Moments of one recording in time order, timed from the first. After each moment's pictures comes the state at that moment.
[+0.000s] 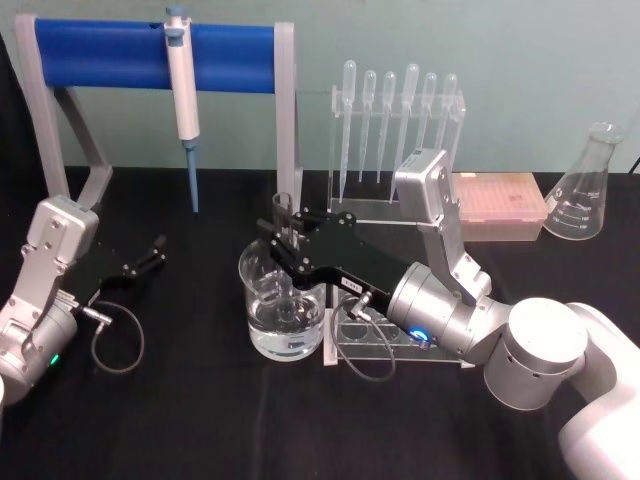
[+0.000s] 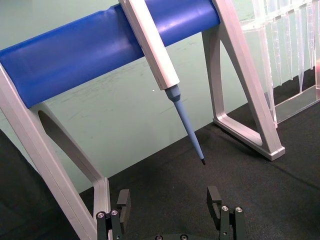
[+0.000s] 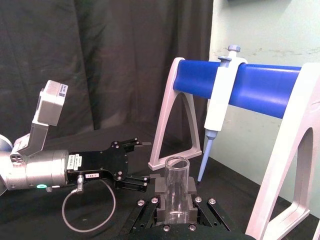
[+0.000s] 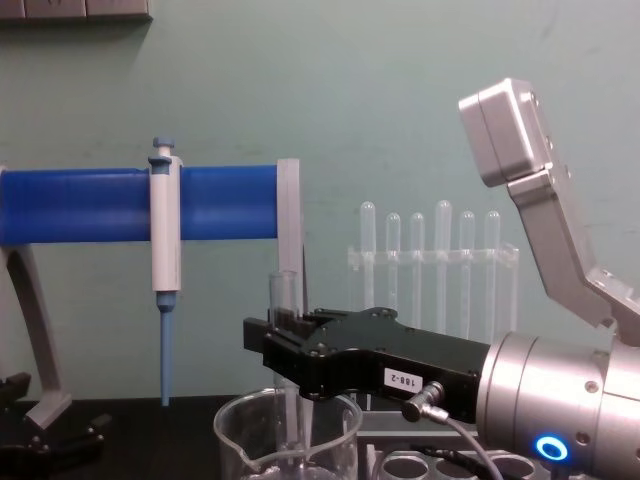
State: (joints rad) left arm -0.20 0.60 0.45 -1.41 -0.25 -0.12 0.03; right arm 0.36 0.28 -0.55 -1.42 0.37 -0.06 0.49
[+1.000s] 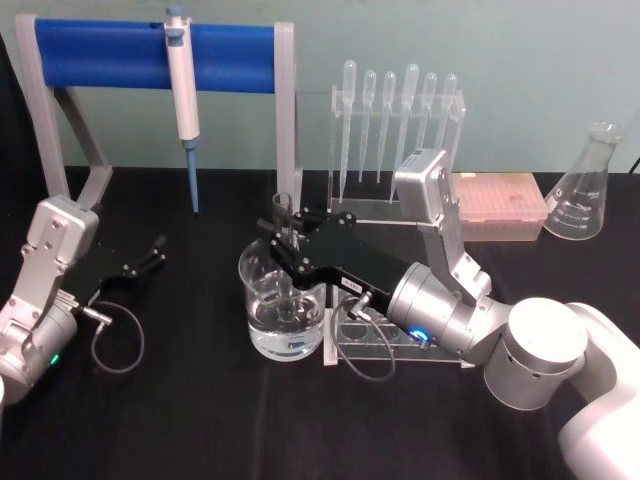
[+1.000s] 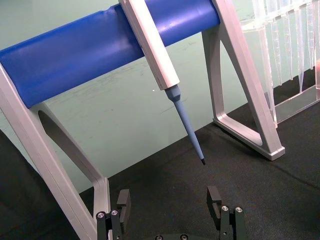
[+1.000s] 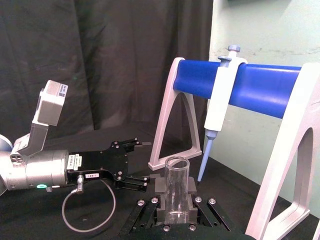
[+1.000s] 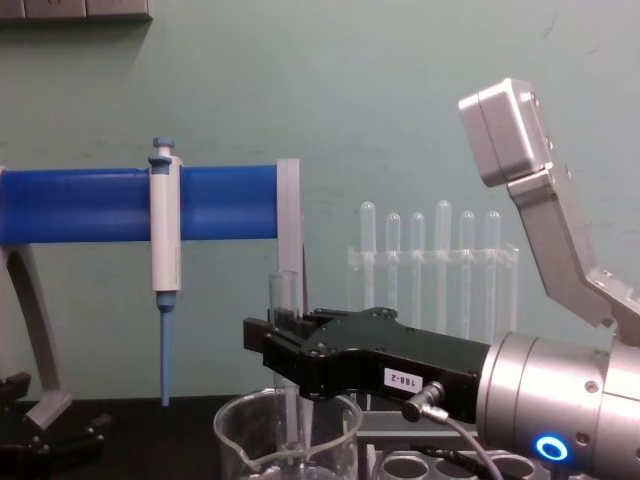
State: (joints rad) left arm -0.20 0.60 0.45 -1.41 -0.25 -0.12 0.03; right arm 0.36 0.28 -0.55 -1.42 0.37 -0.06 0.49
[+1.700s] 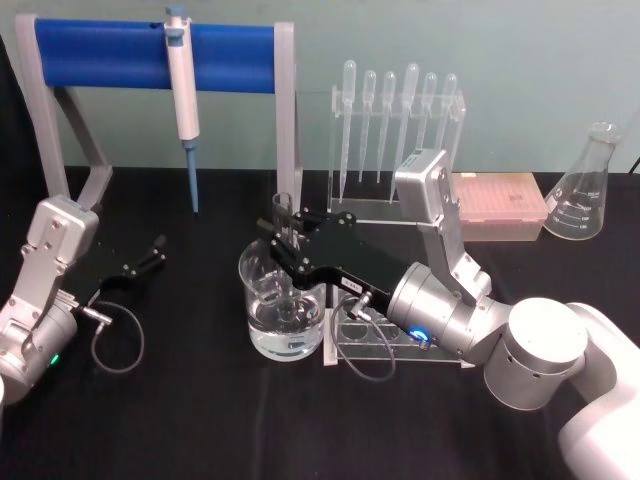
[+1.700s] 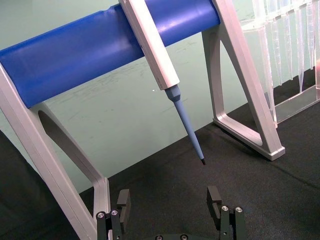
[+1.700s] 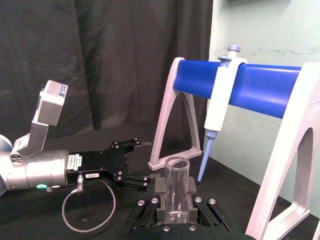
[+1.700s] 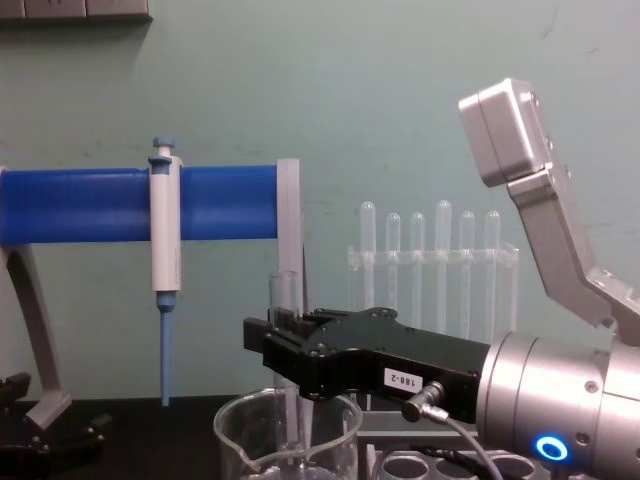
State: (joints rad) left arm -0.20 0.60 0.45 -1.41 -0.25 -0.12 0.03; right arm 0.36 0.28 -0.55 -1.42 0.37 -0.06 0.49
